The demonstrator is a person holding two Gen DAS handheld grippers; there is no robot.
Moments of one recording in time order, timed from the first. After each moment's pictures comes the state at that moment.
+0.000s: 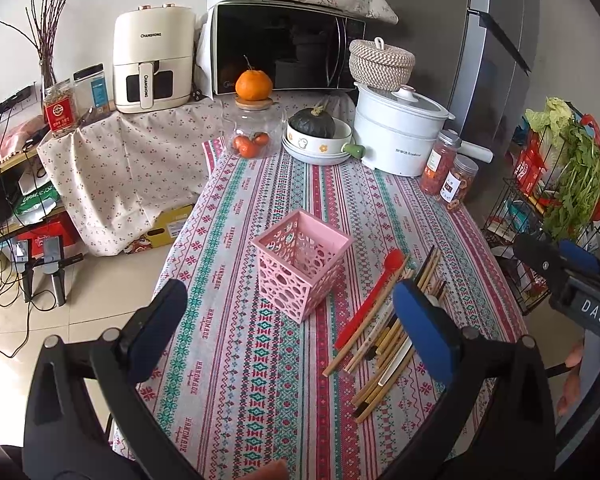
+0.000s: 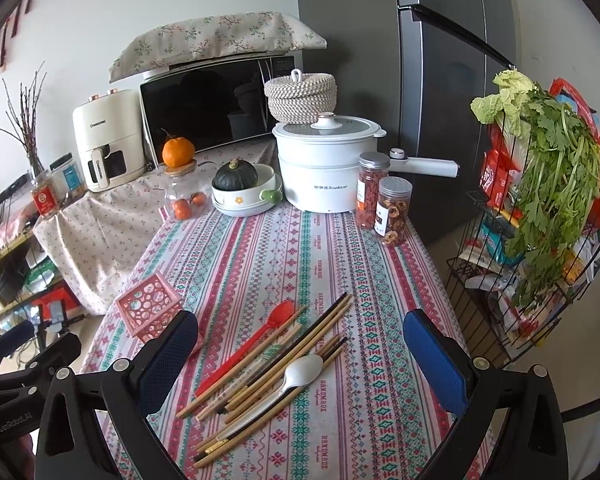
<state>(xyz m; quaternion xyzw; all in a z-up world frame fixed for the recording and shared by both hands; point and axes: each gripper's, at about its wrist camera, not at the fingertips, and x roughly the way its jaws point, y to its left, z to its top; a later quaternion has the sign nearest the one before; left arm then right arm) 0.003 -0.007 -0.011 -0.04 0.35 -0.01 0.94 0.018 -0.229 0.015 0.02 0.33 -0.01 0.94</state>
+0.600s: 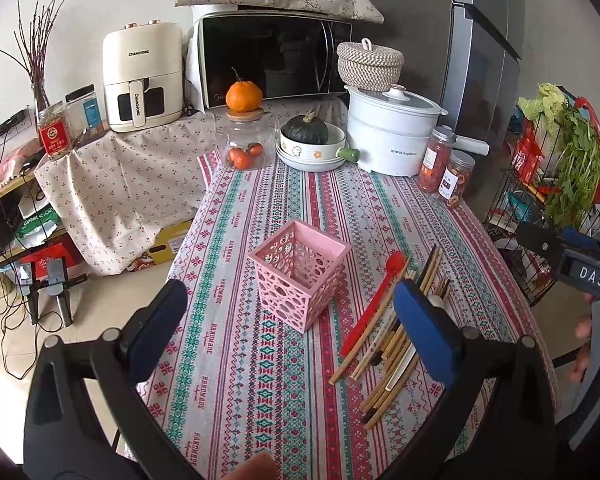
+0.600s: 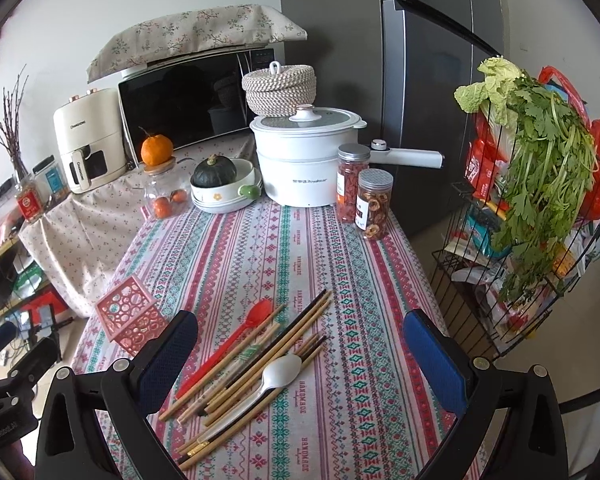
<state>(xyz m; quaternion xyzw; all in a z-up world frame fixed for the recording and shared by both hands) 0.008 -0.017 -0.010 -0.01 0.34 -0.02 0.94 0.034 -0.251 0.010 0.04 0.35 -0.04 0.94</state>
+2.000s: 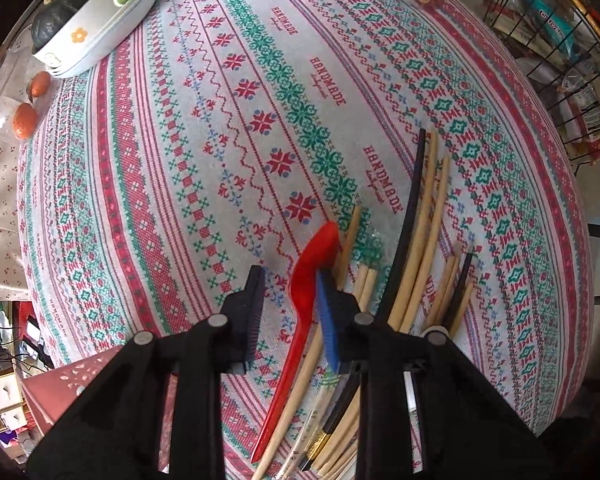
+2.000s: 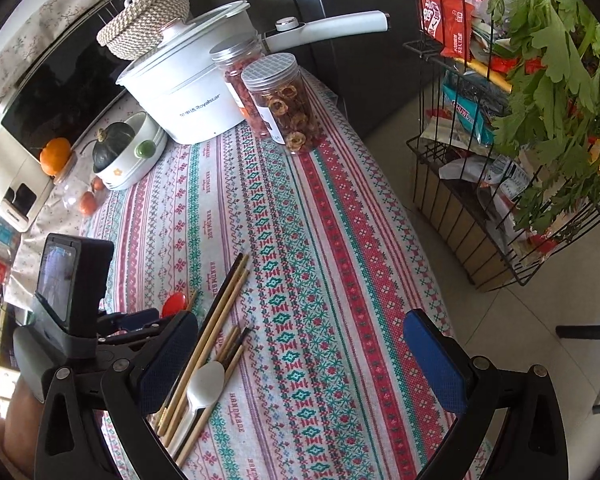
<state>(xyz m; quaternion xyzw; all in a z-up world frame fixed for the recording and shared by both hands) 0.205 -0.192 -0.151 0.18 0.64 -0.13 0.73 0.130 -0.368 -0.063 0.18 0.51 -0.07 0.84</state>
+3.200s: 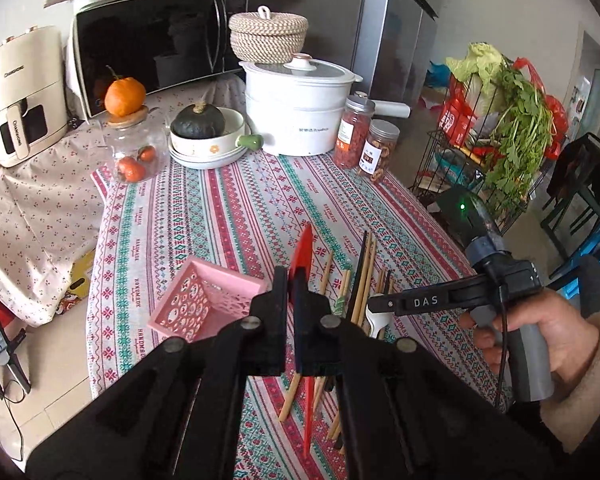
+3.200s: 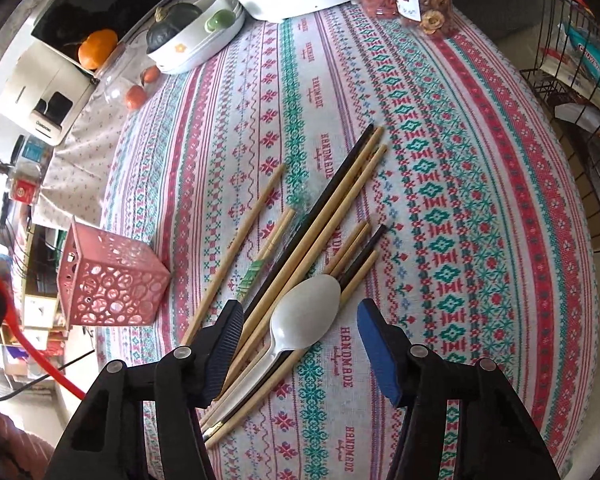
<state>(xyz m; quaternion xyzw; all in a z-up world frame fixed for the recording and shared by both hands) 0.096 -0.044 -0.028 0.02 0.38 -0.20 0.90 0.146 -0.267 -0.131 0.16 0.62 0.05 0.77</state>
